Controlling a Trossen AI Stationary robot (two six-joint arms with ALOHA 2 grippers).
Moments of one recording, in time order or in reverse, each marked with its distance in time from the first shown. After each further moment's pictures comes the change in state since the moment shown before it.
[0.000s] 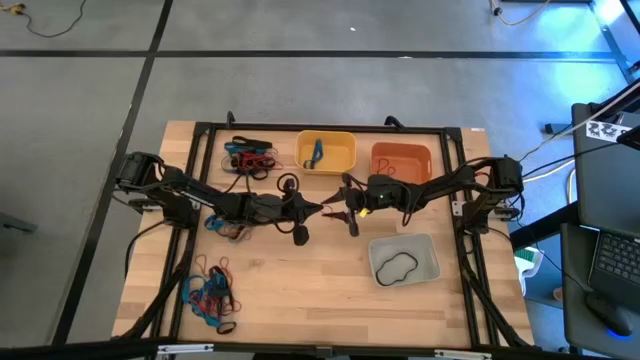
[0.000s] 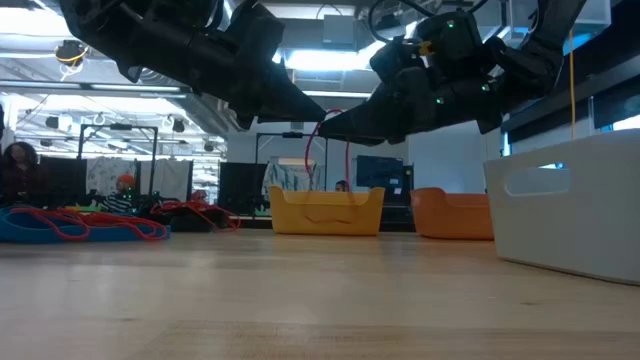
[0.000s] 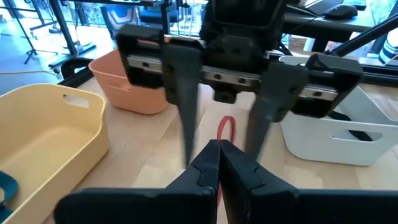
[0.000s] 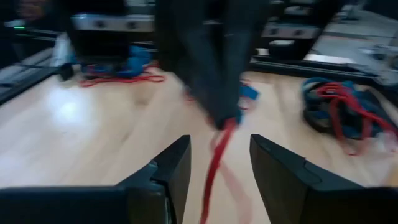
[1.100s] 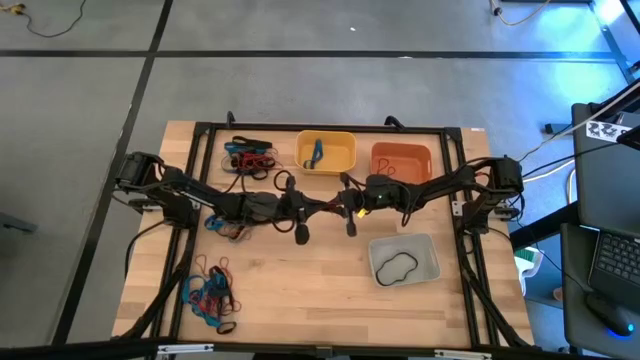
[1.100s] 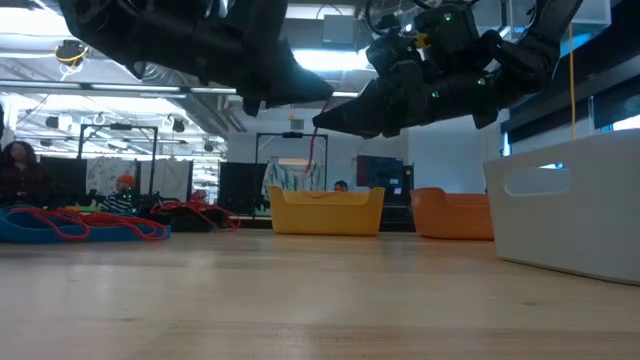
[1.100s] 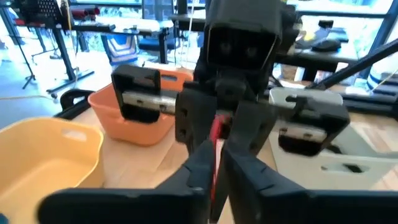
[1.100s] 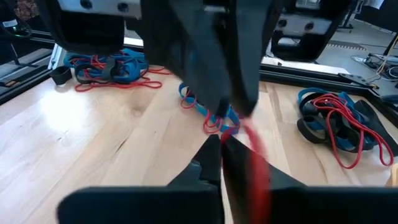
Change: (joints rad) left arm 0.000 0.000 0.000 0.112 0.000 0.042; right arm 0.011 0.000 0.028 -0.015 -0.002 -0.024
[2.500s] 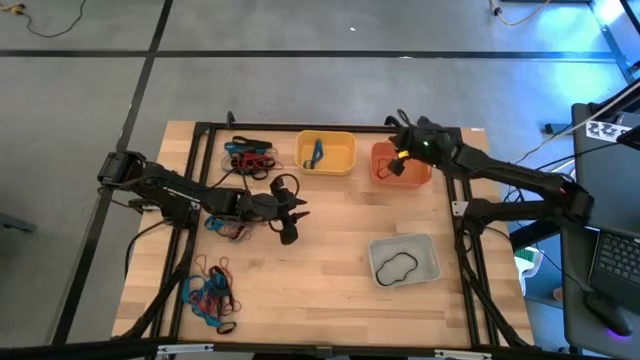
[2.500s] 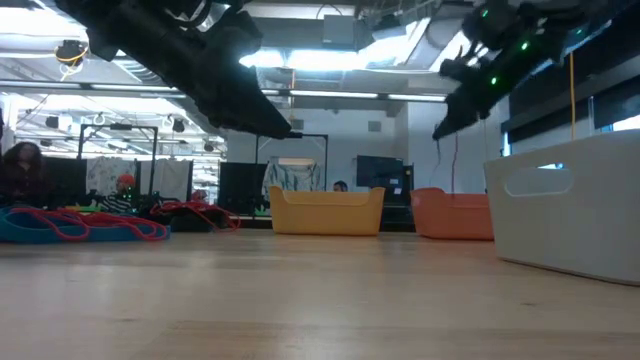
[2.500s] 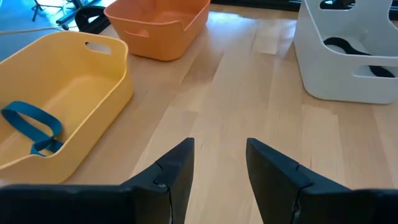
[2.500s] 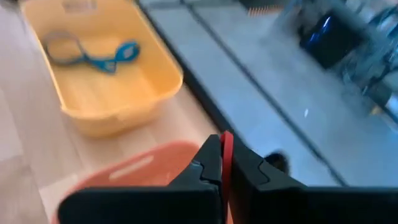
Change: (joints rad) left arm -0.002 -0.156 0.000 -0.505 -0.009 -0.097; right arm -0.475 -0.644 -0.004 -1.014 0.431 -0.089
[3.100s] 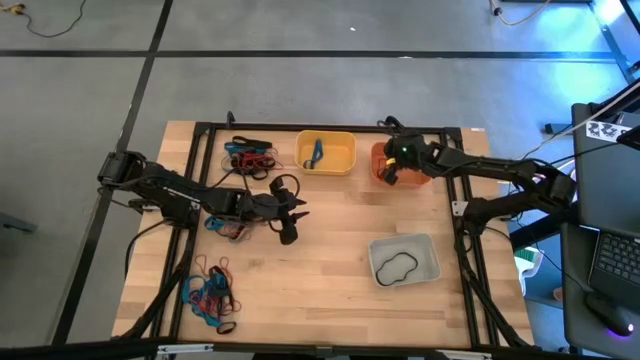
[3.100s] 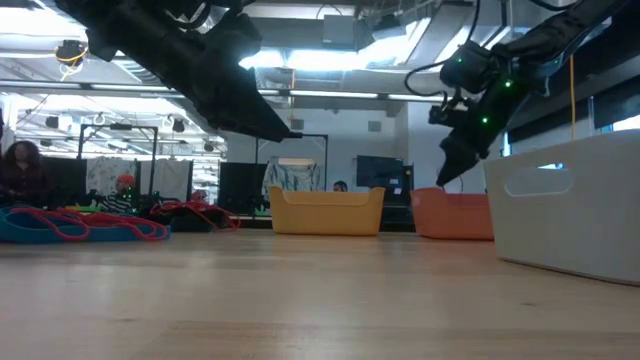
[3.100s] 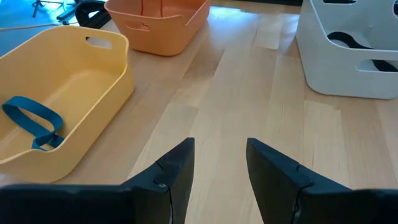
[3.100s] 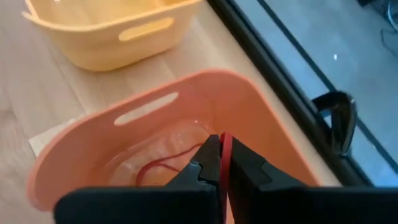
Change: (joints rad) left arm 0.000 0.000 0.000 -0.015 0.000 -0.005; right arm -0.004 0.200 -0.041 -0.002 -0.001 0.094
